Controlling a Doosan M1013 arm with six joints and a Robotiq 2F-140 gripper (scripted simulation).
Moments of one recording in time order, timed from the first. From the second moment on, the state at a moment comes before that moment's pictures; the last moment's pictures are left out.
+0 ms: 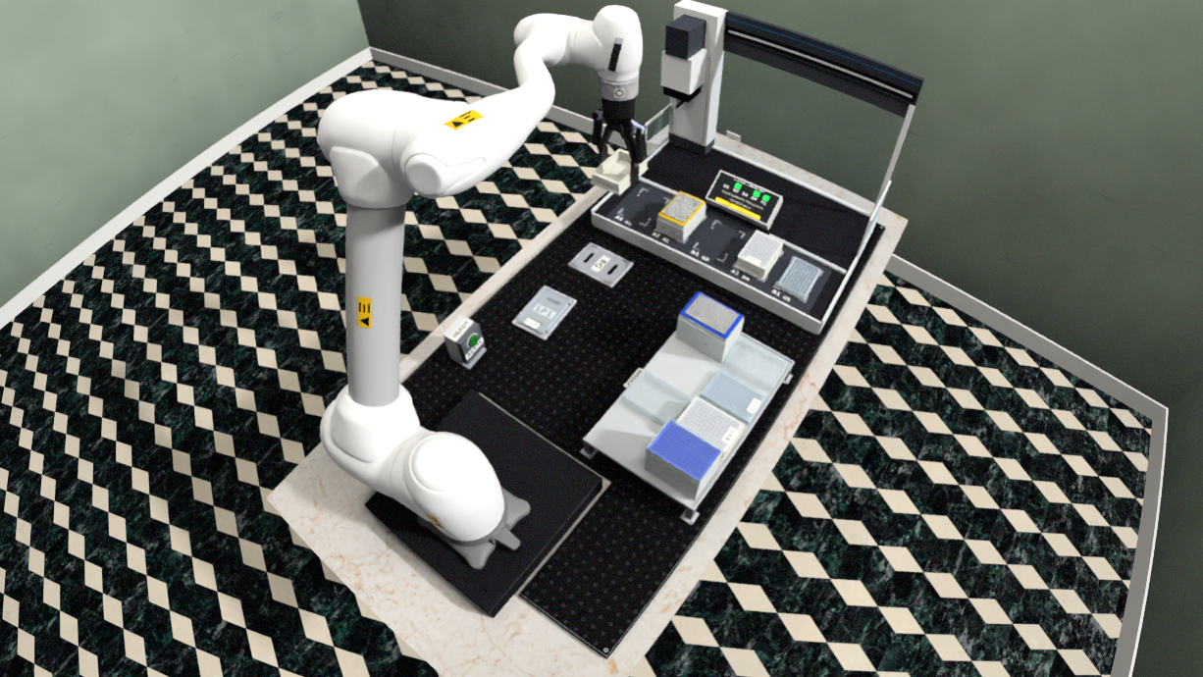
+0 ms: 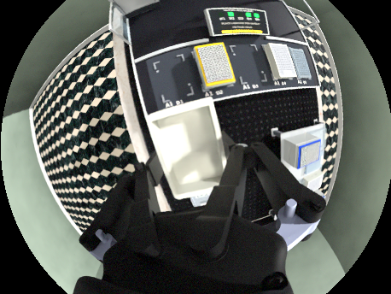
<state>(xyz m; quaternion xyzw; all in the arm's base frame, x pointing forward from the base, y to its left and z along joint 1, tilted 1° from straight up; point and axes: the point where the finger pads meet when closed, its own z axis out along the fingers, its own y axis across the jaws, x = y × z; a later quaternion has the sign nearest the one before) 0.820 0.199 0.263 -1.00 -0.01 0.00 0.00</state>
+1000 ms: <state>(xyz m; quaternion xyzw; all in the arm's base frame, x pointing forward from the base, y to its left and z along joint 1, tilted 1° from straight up) 0.854 0.226 0.262 -1.00 -0.01 0.00 0.00</state>
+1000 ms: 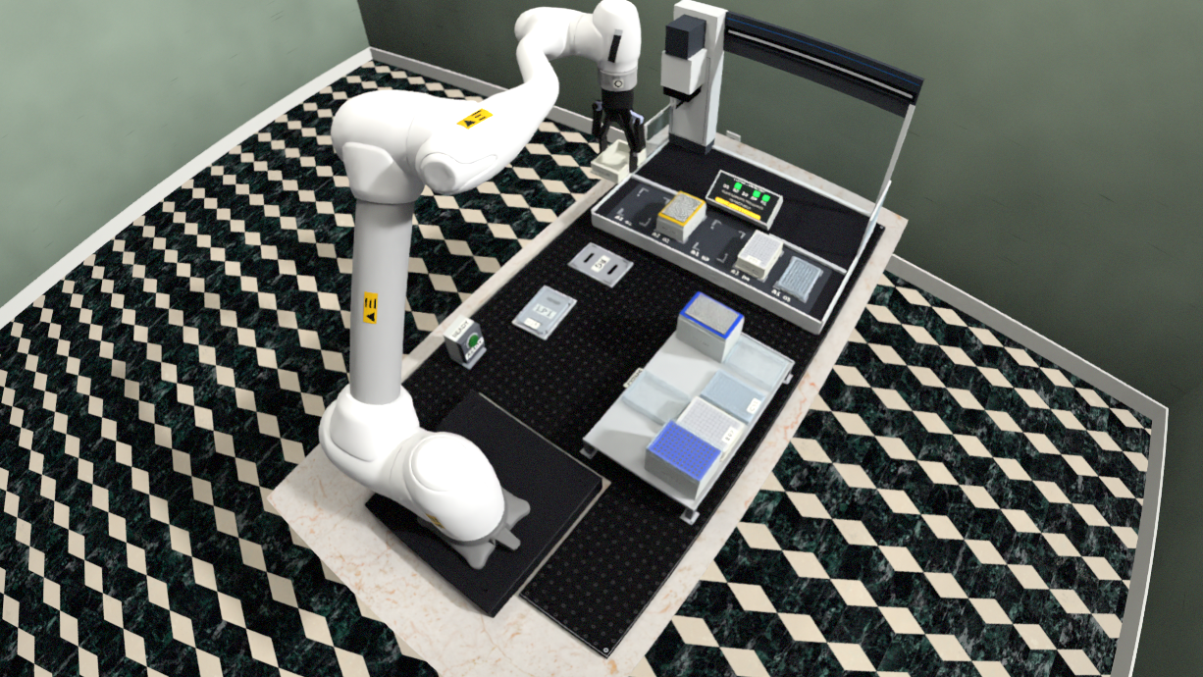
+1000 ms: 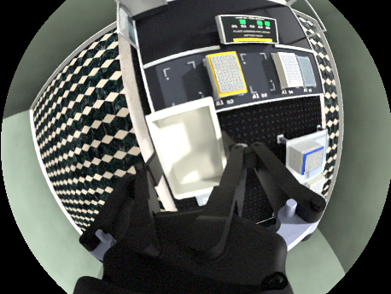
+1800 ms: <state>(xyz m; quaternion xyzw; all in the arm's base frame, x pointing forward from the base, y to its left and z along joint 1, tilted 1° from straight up) 0.902 0.225 0.262 -1.00 -0.01 0.00 0.00</state>
